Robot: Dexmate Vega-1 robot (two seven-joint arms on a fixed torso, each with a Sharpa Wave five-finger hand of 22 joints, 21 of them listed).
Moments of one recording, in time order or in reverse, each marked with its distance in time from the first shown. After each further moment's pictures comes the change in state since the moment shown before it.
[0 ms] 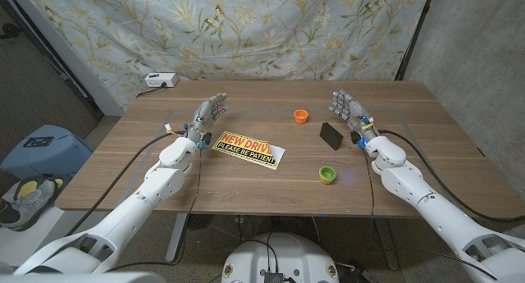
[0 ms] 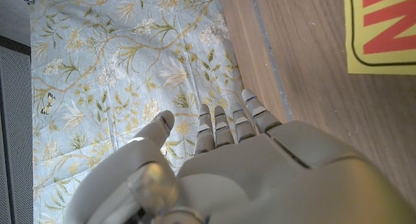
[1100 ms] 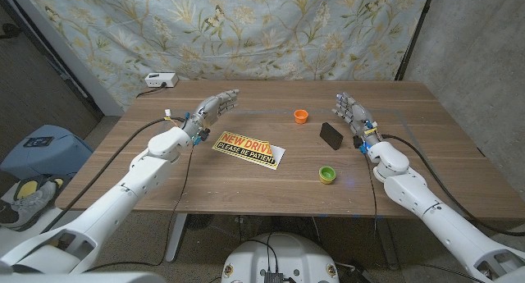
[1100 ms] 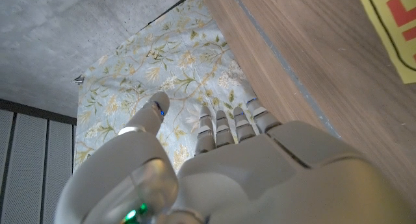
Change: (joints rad) left arm -0.014 0.125 -0.006 -0.114 0.093 0.056 -0.225; left_hand 0.158 -0.095 -0.017 -0.209 0.119 -0.047 -0.036 -0.014 -0.008 -0.085 0.009 -0.019 -0.012 -0.074 -0.002 -0.012 -0.005 -0.013 -0.016 -0.067 -0.003; right arm -0.086 -0.022 0.021 -0.097 -0.020 0.016 -0.068; right_hand 0.002 0.002 0.015 0.004 0.000 0.000 0.000 0.000 0.000 -0.003 0.010 0.000 0.000 -0.004 0.004 0.000 -0.008 0.000 0.000 0.000 0.000
